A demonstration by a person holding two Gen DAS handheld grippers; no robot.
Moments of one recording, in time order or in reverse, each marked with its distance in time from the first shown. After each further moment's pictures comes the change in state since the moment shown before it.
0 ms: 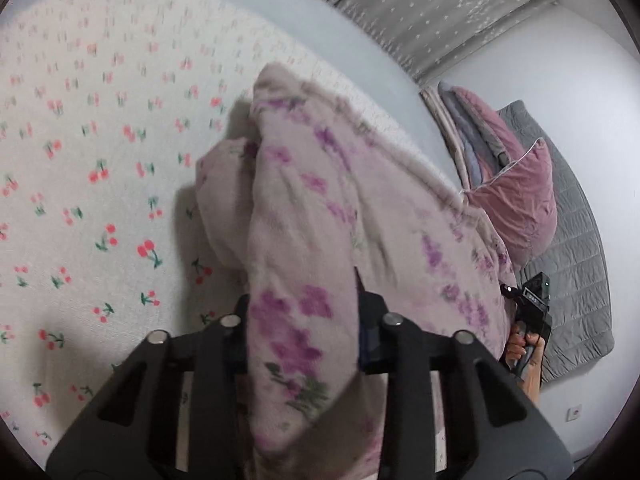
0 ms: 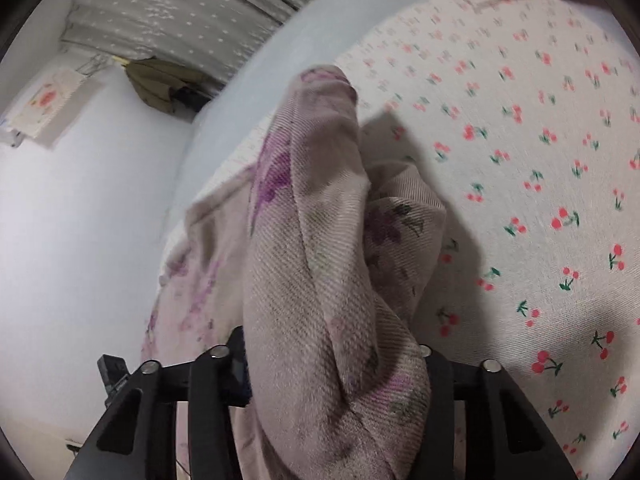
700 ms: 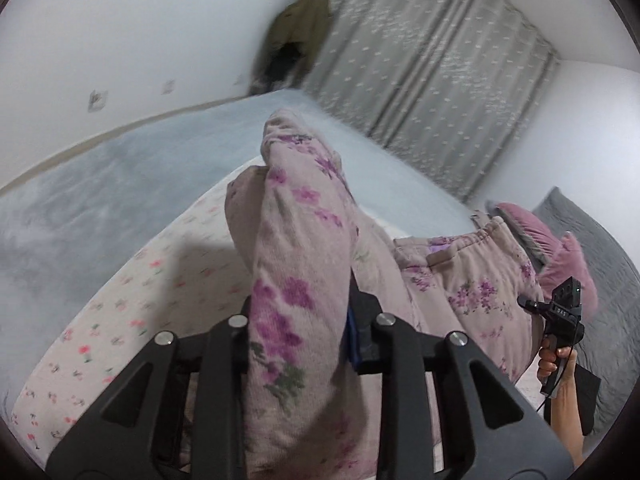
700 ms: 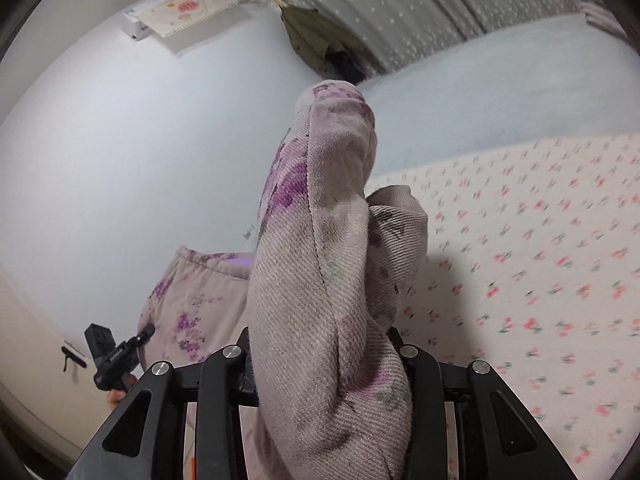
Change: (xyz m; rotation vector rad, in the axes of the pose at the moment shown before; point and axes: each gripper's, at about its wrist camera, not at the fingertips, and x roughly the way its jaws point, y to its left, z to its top) left arm -0.221 0.113 0.028 0.012 -0.462 0.281; right arm 0.144 0.286 -0.016 -0.388 0.057 0.277
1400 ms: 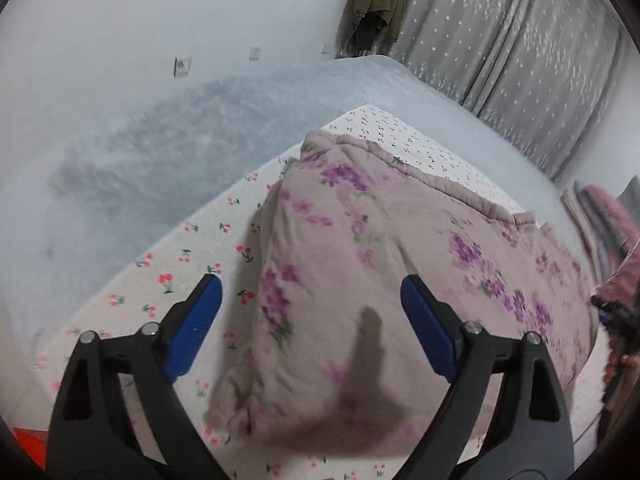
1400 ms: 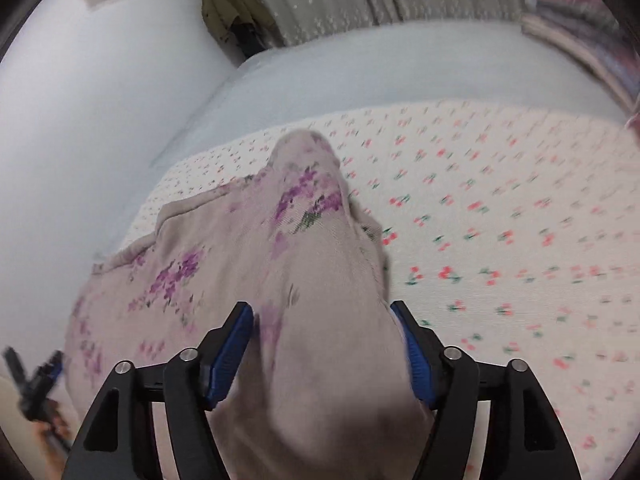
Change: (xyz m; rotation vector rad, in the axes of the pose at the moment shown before) left arm 0.023 0.046 -0.046 0.007 0.065 0.337; right arm 0.016 0.009 -0.050 -0.050 0.015 -0.533
